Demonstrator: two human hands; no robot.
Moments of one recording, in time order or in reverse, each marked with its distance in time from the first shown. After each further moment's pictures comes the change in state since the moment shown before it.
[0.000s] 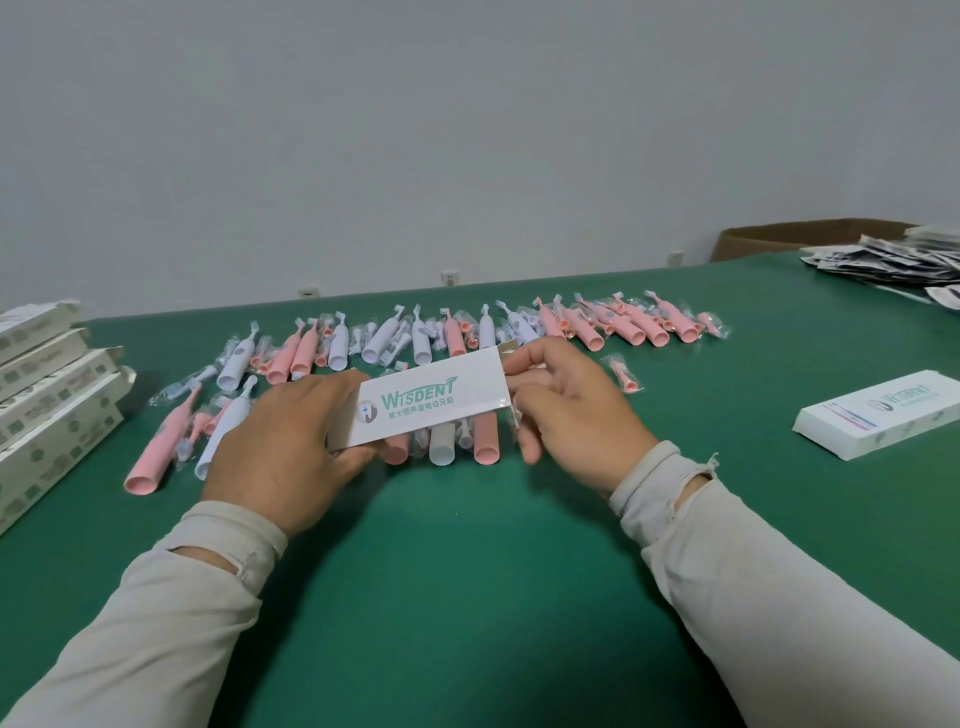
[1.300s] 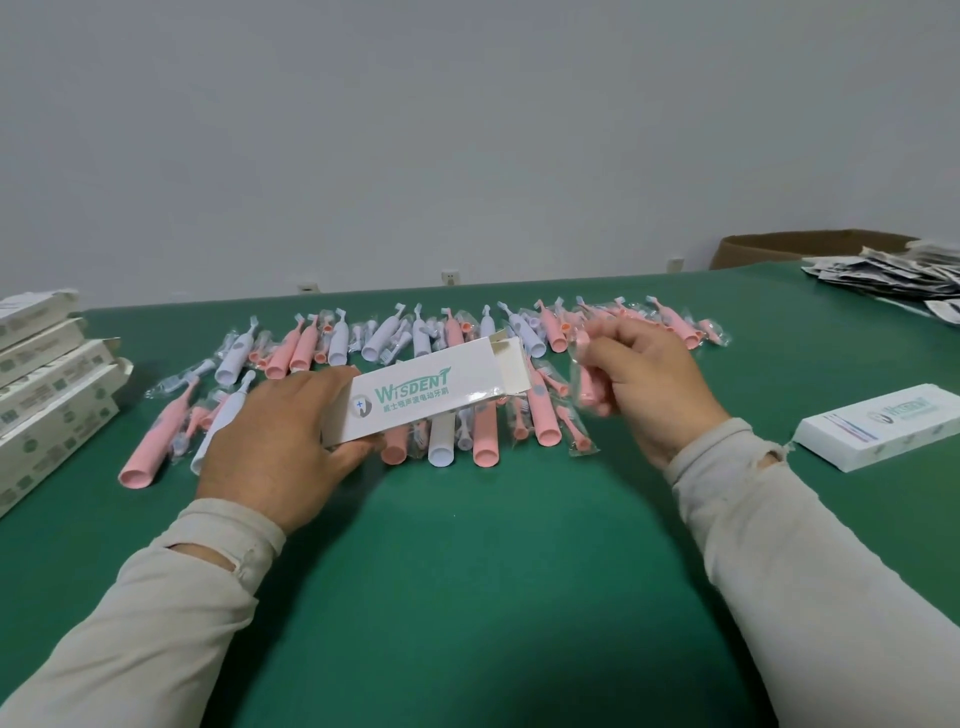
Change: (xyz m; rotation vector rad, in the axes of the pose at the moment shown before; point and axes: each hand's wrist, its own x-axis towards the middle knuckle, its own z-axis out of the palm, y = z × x) left_hand -0.001 0.004 -0.005 -0.010 -0.006 -0.076; right_hand 0.014 -0.004 -0.051 -0.025 0.281 0.046
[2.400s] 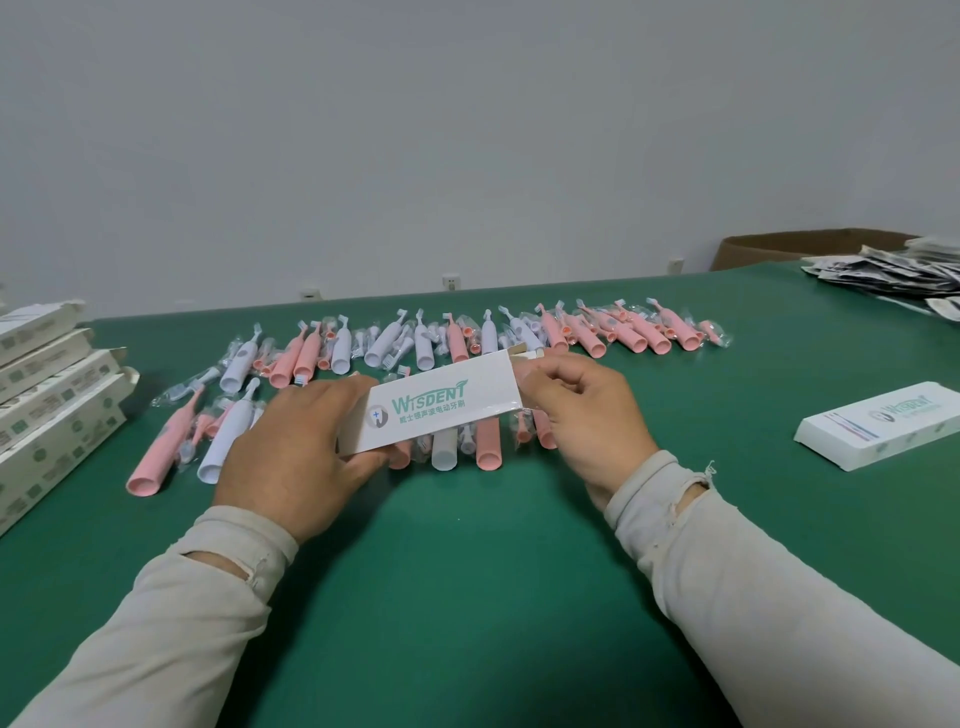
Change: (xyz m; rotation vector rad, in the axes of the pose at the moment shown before) left_hand -0.002 0.003 0.001 -0.060 -0.018 0.095; right_hand -0.022 0.011 0.049 0.010 -0.001 -0.035
